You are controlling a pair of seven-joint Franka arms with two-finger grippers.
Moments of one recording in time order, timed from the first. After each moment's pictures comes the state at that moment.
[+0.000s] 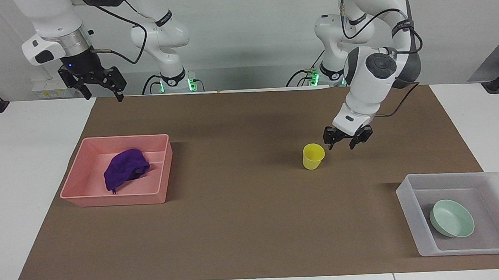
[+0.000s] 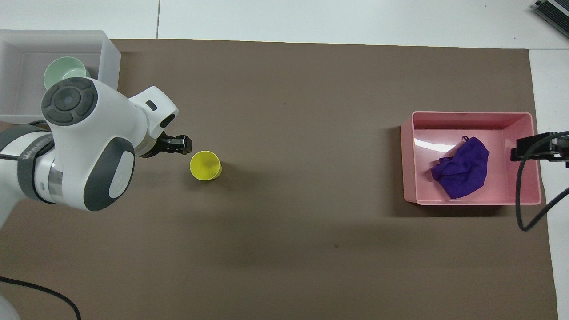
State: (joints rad) left arm -0.37 0.12 0.06 -1.93 -0.03 2.09 -0.24; right arm 0.01 -0.08 -0.06 -1.61 -0.02 1.54 0.09
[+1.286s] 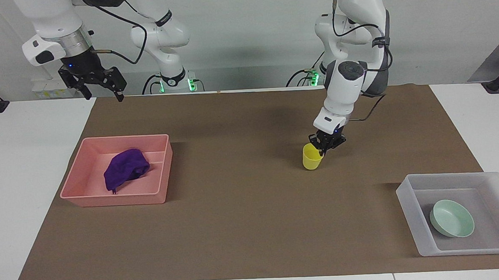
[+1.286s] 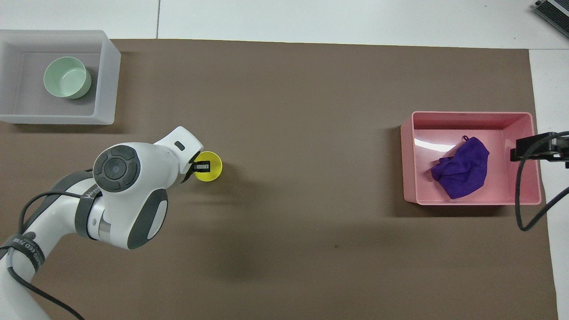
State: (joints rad) left arm -0.45 0.07 0.07 -2.20 -0.03 2.45 -0.34; right arm 0.01 -0.08 -0.06 -1.61 -0.02 1.54 0.09
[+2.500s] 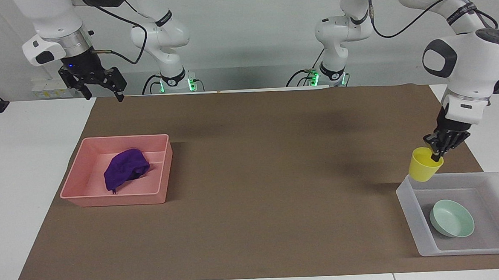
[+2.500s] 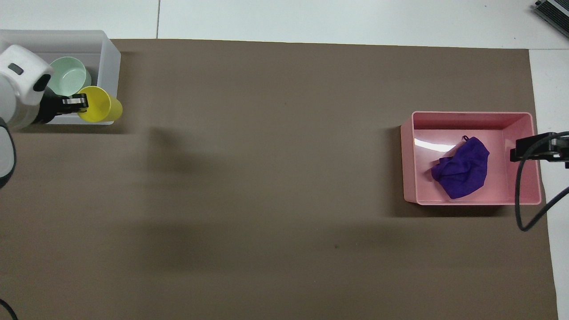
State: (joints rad) left arm 0.02 0.19 0.09 -1.71 -0.03 2.23 -0.03; right arm 0.01 -0.08 -0.06 -1.61 -0.02 1.54 0.09
